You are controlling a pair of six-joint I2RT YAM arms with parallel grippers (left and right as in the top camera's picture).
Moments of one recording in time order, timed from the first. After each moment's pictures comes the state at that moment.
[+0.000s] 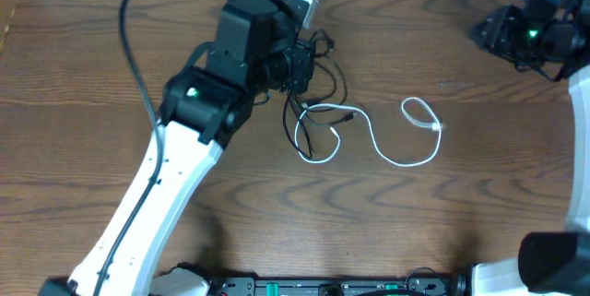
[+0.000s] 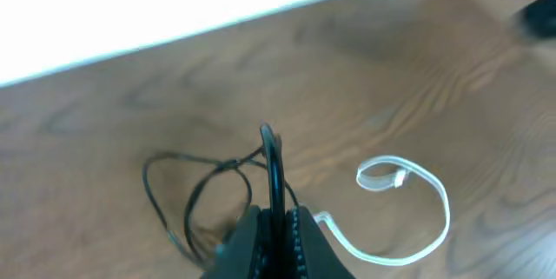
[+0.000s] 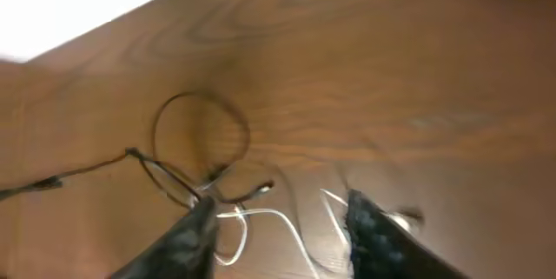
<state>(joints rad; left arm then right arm) -0.45 1.43 1.54 -0.67 0.21 -0.11 -0.15 1.66 1.77 -1.07 -0.50 0.21</state>
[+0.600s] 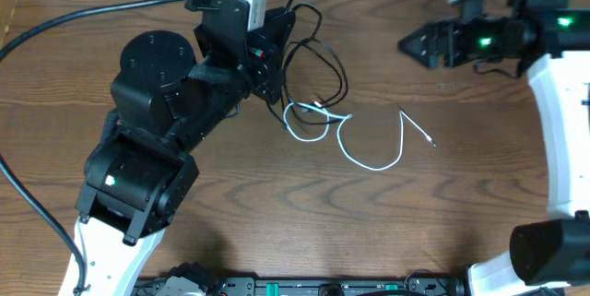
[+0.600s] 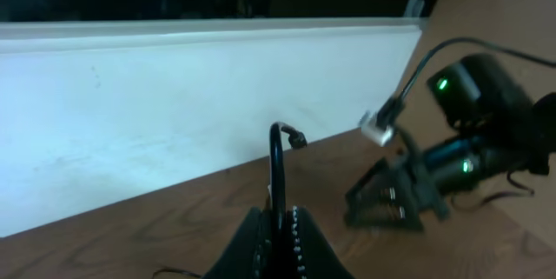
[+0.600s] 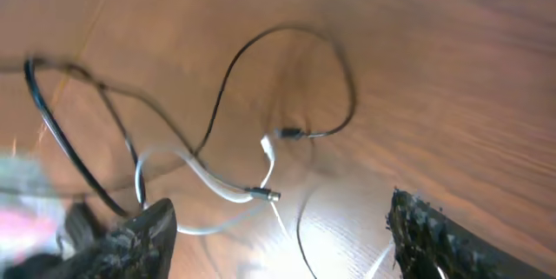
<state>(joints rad) -0.45 1.17 1.54 -0.51 0.19 -0.16 0.02 1.70 1.77 -1.12 -0.74 -0.19</state>
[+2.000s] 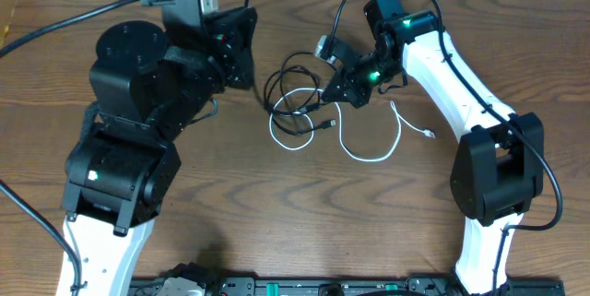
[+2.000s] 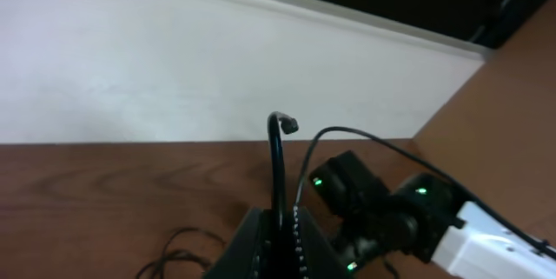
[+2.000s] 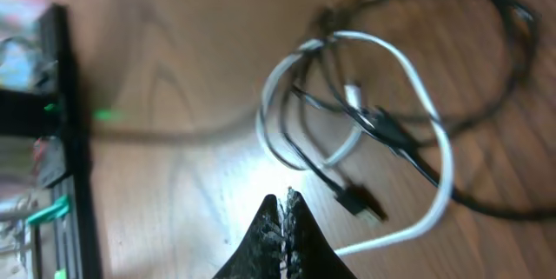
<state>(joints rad) -0.30 1.17 1.54 -0.61 0.18 -0.36 0.34 2.08 1.77 -1.07 -0.74 -0.59</state>
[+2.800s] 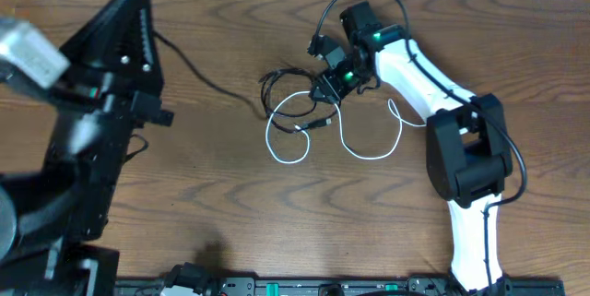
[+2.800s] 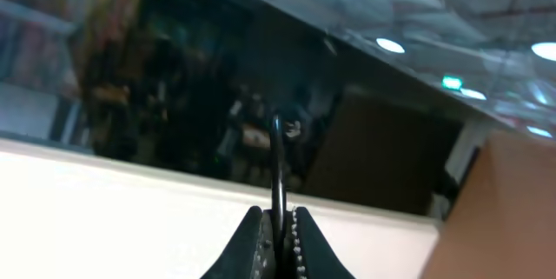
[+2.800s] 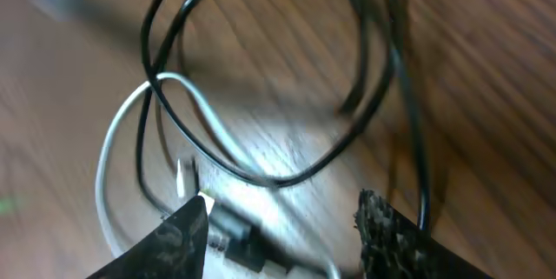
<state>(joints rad) -0.20 0.91 1.54 -0.31 0.11 -0.43 0.41 2.25 1.77 -0.78 -0.52 -0.27</state>
